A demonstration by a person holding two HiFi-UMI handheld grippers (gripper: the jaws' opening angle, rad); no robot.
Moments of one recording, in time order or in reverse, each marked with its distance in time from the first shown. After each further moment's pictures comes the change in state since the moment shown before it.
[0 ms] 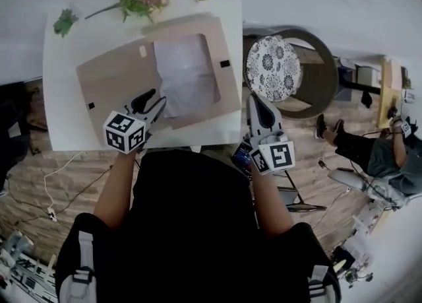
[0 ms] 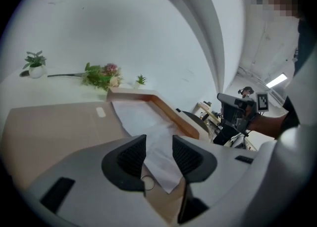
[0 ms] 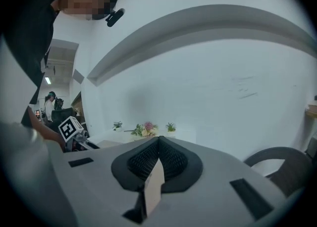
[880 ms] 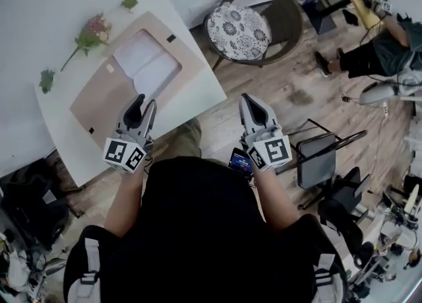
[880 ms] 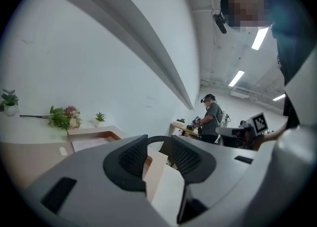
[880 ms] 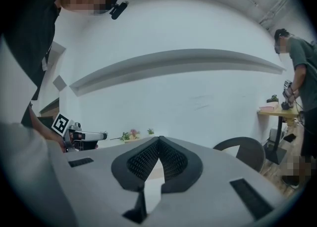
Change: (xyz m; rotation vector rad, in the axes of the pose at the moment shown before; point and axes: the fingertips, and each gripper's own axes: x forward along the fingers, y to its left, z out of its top) left arm -0.065 -0.142 0.029 0.287 -0.347 -0.257; right arm -0.204 0.053 -0.045 0.086 -0.169 -0.357
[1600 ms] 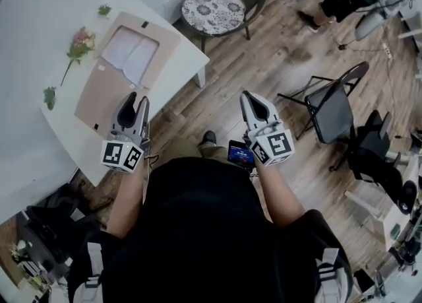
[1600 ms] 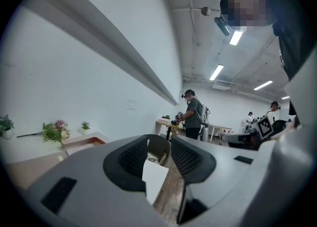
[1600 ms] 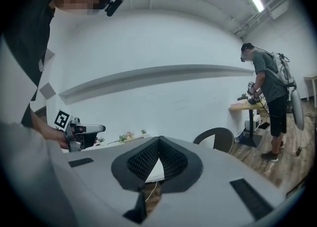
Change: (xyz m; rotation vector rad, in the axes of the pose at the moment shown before) left arm -0.076 -0.087 0.015 0.145 0.025 -0.151; right arm -0.165 0.059 -0.037 0.111 -0.070 -0.220
